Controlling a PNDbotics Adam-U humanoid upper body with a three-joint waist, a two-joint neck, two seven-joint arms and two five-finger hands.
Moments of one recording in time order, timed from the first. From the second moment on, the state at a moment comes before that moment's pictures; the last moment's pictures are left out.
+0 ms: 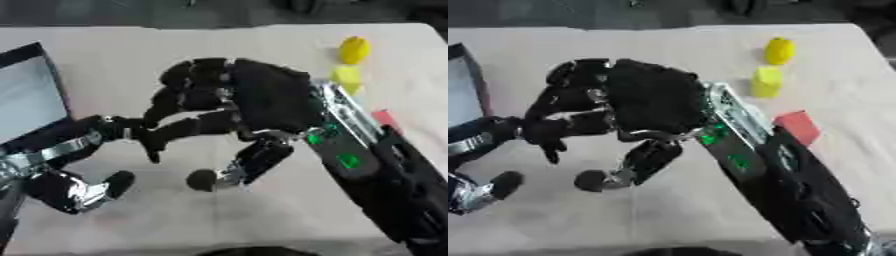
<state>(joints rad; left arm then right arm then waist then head) -0.29 0.49 -0.21 -1.92 0.01 -0.34 -0.75 -0.69 -0.29 0.49 -1.83 0.84 -0.81 0.06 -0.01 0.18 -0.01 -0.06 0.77</state>
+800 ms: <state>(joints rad) -0.25 0.46 -0.13 -1.92 -0.04 -0.32 -0.68 -0.61 -0.55 0.34 -1.74 0.71 -0.64 0.12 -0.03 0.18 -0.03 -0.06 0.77</state>
